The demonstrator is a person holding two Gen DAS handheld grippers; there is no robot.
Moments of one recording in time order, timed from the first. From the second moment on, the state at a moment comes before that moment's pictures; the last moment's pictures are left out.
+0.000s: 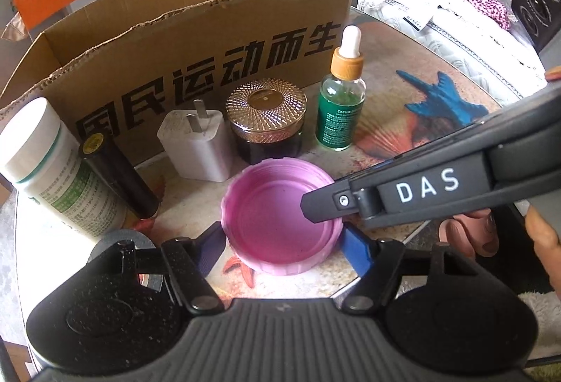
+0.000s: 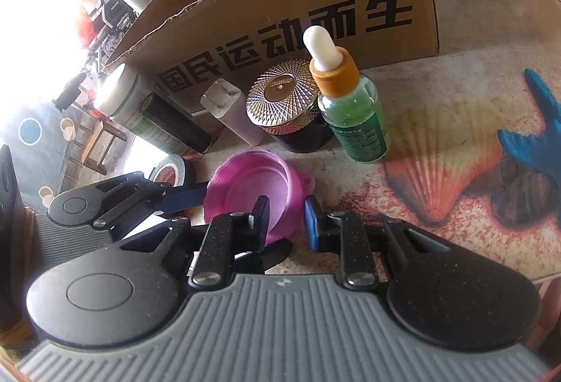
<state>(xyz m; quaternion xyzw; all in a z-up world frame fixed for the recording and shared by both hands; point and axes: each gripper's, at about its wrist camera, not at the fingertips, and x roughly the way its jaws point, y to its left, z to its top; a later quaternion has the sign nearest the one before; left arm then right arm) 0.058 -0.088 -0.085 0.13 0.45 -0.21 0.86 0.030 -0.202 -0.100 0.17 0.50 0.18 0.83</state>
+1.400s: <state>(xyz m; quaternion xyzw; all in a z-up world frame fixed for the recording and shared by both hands) 0.013 -0.050 0.011 0.11 0.33 -0.16 0.92 0.001 -0.177 0.002 0.11 0.40 0.22 0.88</state>
